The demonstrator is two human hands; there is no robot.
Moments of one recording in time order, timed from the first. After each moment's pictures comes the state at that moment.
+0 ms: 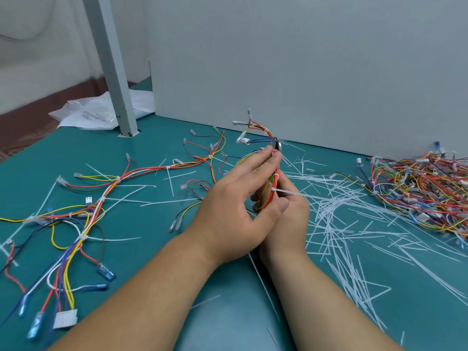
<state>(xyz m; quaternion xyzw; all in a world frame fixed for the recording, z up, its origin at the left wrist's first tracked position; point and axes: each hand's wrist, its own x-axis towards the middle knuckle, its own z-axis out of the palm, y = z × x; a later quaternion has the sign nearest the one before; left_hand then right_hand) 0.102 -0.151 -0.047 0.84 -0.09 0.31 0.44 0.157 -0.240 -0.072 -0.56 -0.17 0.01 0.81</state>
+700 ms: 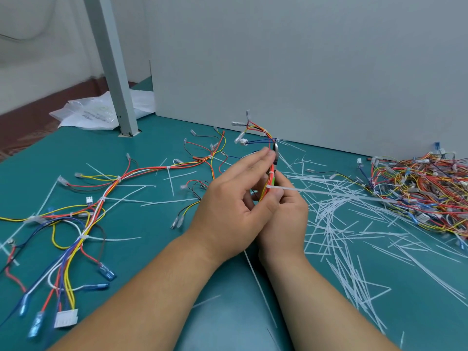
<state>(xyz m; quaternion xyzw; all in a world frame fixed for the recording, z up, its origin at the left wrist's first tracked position) 0.105 -0.151 -0.050 0.82 -0.06 0.34 0.45 0.150 -0.239 -0.070 -0.59 -0.15 -0.02 0.79</state>
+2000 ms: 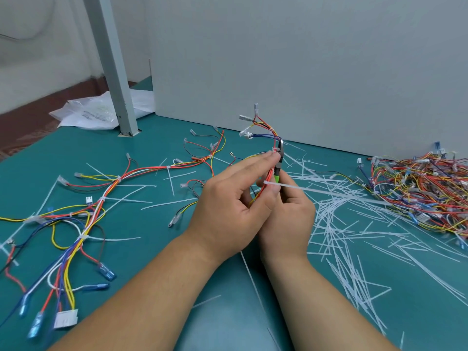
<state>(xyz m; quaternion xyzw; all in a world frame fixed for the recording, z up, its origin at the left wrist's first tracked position) 0.104 -0.151 -0.047 0.80 -0.07 0.40 0.43 0.149 -0.240 -0.069 -0.62 -0.14 -0.08 0.77</state>
